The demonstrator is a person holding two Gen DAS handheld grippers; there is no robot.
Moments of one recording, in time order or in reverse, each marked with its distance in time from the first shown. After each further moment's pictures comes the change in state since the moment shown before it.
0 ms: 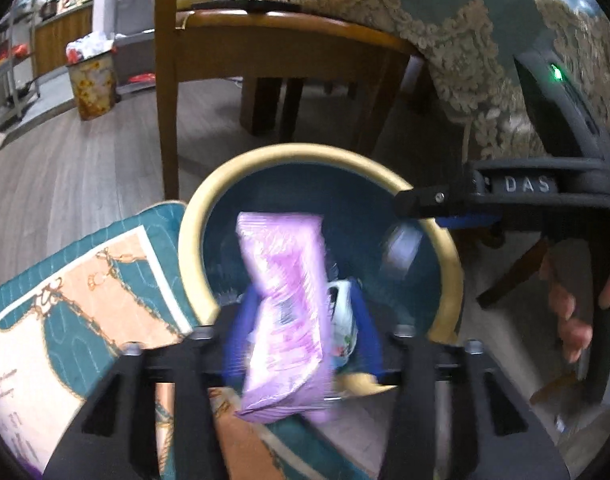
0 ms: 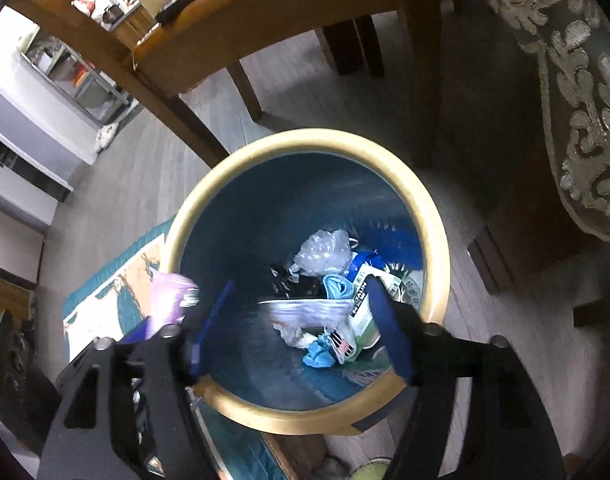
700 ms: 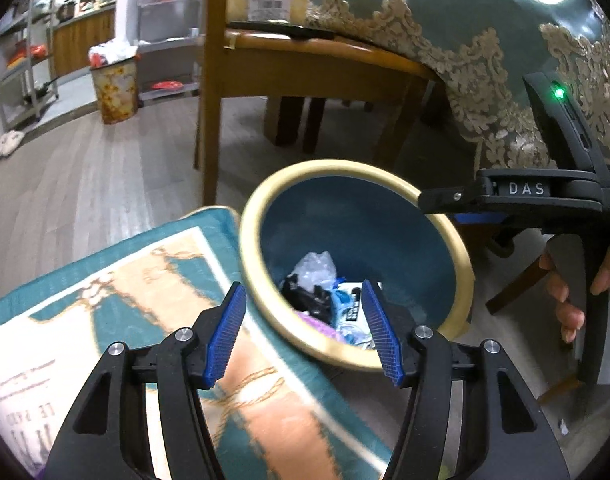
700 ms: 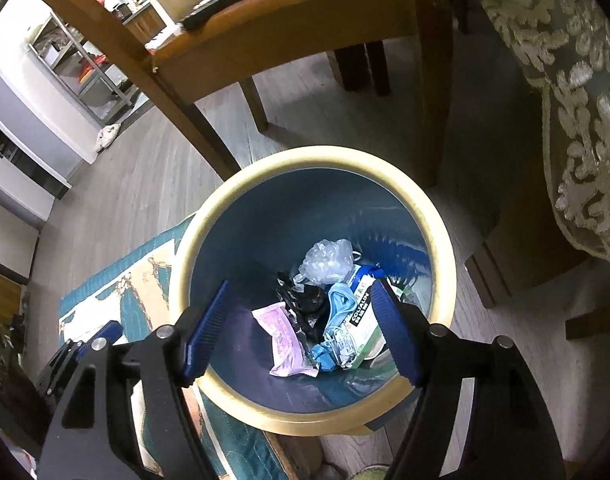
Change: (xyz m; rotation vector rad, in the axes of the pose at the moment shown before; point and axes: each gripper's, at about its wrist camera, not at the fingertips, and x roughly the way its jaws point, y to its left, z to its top) left arm -0.045 0.029 -0.008 -0.008 -0.028 0.071; right arm -0.014 0.022 0.000 -0.053 -0.042 -0.028
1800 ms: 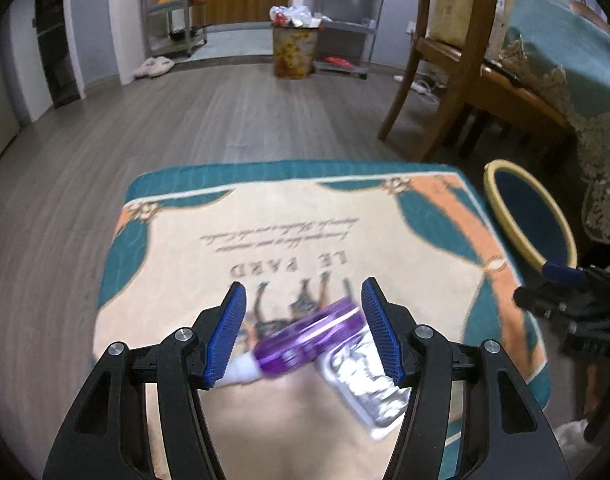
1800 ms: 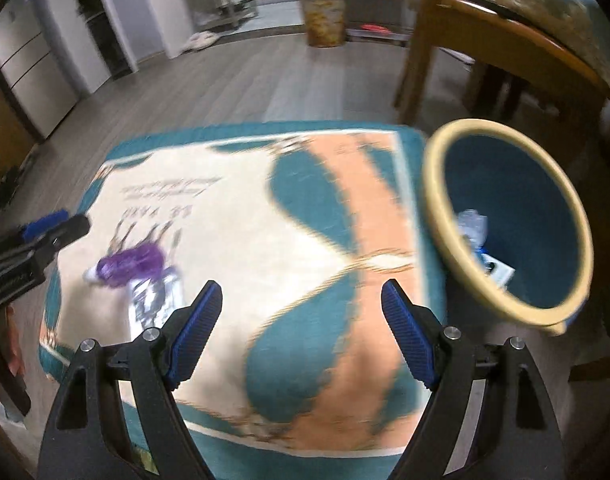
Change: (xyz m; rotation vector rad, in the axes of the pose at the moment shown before) left arm -0.163 0.188 -0.123 -0.298 0.045 0.367; right arm 0.014 0.224 -0.169 -0.477 0.038 0.028
